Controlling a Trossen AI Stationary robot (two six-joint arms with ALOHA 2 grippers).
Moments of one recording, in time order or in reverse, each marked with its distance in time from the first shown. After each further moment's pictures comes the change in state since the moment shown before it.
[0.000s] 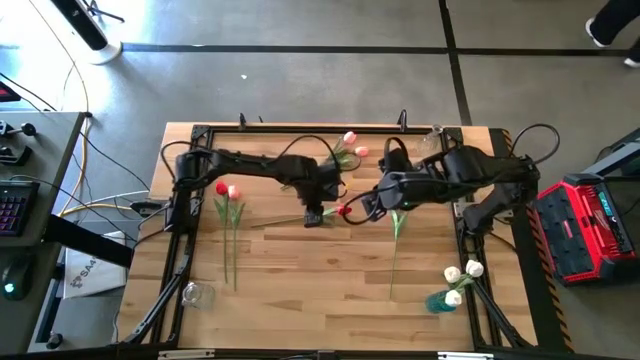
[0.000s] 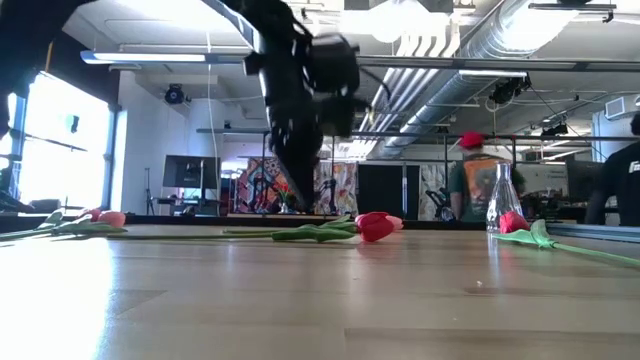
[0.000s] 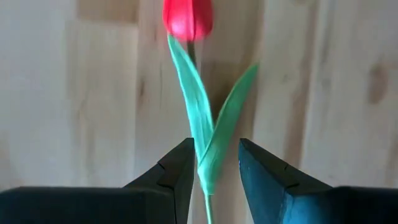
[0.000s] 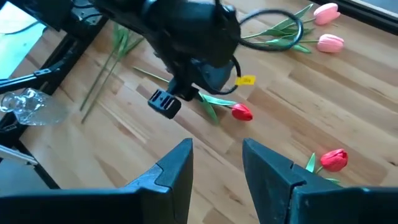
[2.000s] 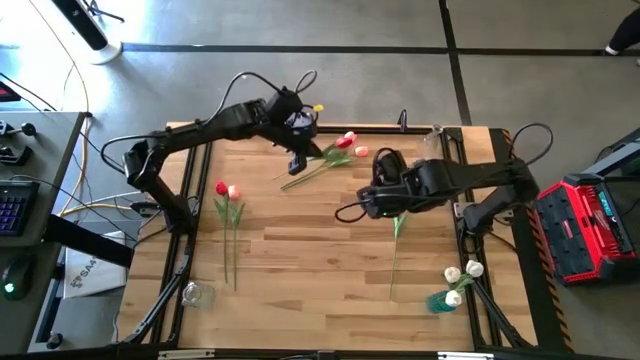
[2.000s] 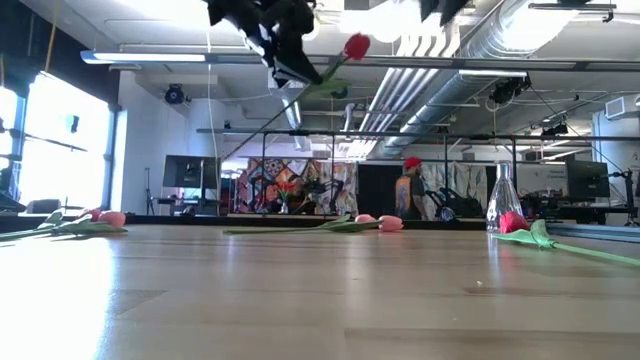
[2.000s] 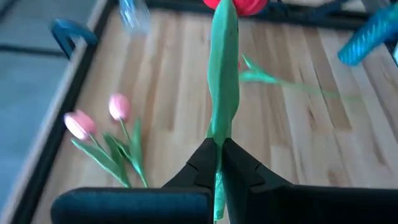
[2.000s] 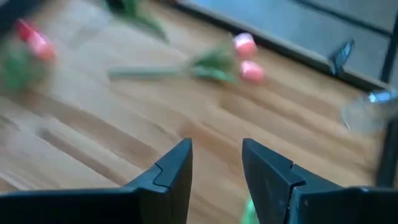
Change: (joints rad) left arm 0.280 -0.399 0.001 0.176 0.174 0.147; right arm -0.064 -0.043 -0.320 0.020 0.224 0.068
